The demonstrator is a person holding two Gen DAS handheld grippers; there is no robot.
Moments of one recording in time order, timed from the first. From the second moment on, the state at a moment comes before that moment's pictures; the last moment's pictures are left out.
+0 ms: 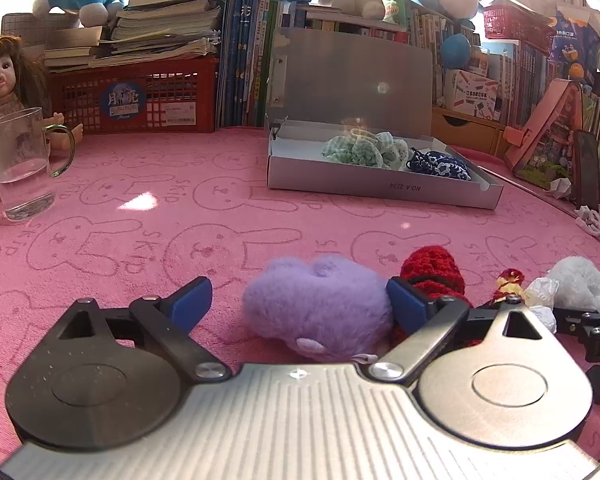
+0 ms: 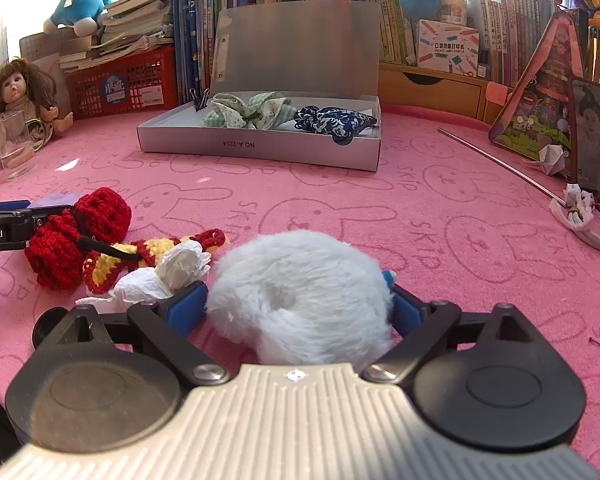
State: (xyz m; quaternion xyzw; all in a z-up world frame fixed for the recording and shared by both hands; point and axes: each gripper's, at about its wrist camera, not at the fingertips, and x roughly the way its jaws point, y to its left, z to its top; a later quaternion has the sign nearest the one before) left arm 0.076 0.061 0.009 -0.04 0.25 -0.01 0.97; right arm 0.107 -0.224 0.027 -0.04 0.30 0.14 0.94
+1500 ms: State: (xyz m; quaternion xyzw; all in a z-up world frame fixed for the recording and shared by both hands) left arm 0.093 0.054 0.005 -0.03 0.29 0.02 0.96; right arm 0.108 -0.224 0.026 -0.04 0.30 0.14 0.94
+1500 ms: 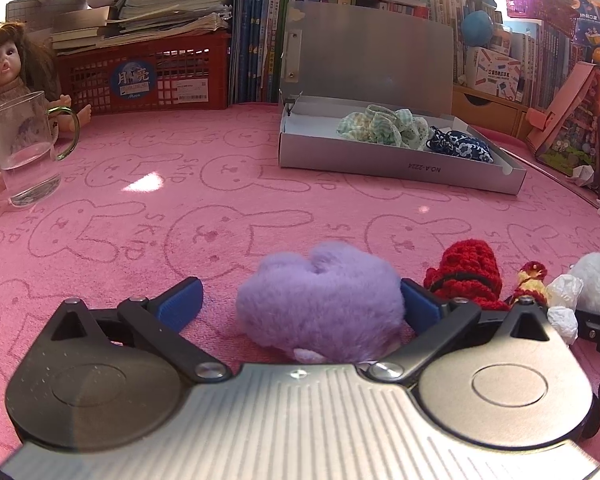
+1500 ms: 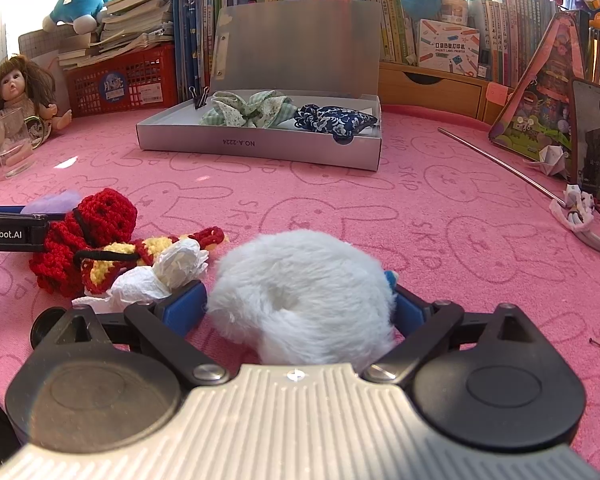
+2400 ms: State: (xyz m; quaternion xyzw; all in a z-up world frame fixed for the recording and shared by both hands) left arm 0.087 0.050 0.008 -0.04 0.28 0.00 0.96; right arm 0.105 -0.225 0.028 -0.04 0.31 0.15 0.94
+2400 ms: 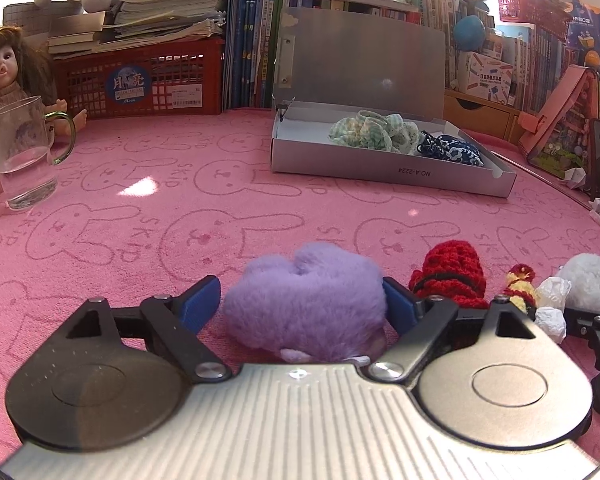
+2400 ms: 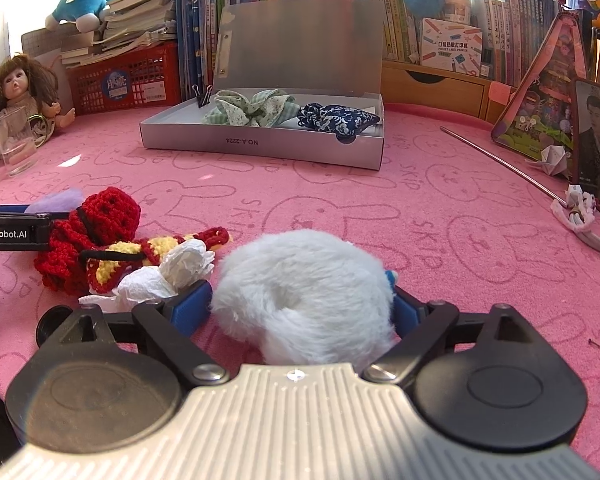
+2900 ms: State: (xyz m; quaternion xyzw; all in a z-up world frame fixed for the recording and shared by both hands) left arm 0.084 0.046 0.023 -0.04 0.26 -0.01 0.96; right arm 0.109 -0.233 0.045 -0.01 0.29 0.14 0.95
